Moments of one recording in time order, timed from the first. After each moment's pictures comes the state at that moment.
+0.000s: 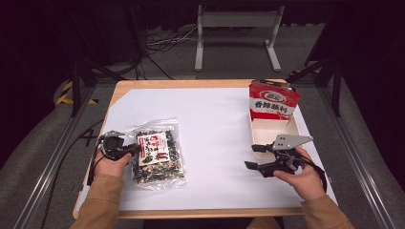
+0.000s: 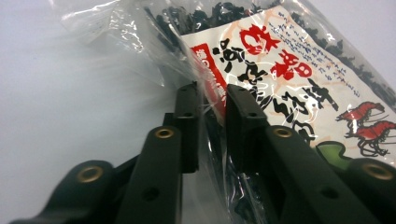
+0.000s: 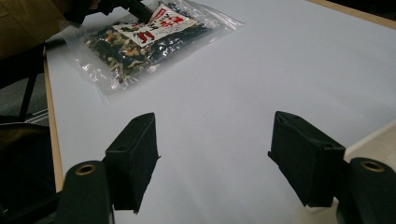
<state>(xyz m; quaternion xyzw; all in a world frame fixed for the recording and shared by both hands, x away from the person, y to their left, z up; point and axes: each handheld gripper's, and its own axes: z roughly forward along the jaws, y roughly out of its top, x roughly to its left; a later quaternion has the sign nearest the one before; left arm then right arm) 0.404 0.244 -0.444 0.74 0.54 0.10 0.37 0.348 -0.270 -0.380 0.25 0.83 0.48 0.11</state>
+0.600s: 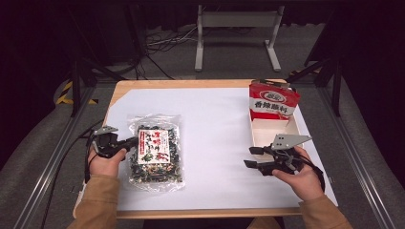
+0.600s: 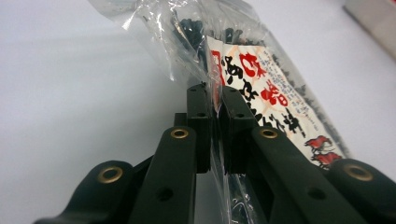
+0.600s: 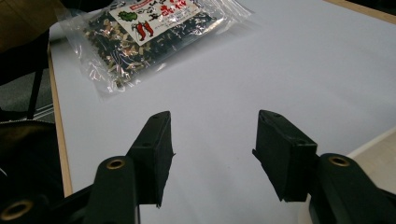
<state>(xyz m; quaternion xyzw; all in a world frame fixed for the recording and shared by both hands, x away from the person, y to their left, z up) 0.393 0.249 -0.410 0.72 0.52 0.11 0.44 0.347 -0.267 -0.376 0.25 0.84 0.47 0.10</state>
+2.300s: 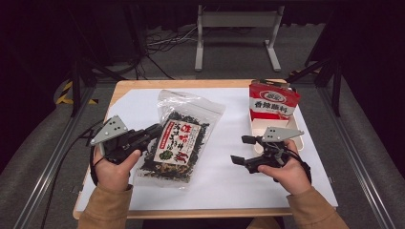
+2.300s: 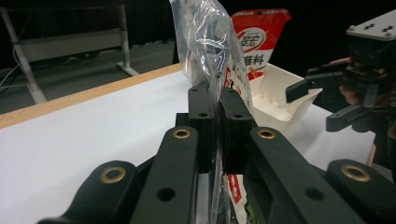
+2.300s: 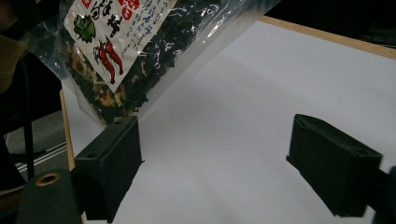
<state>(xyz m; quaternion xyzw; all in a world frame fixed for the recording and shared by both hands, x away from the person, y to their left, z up) 0.330 0.174 -0.306 0.73 0.31 0.16 0.59 0.351 -0.229 -0.356 0.27 0.80 0.52 0.10</state>
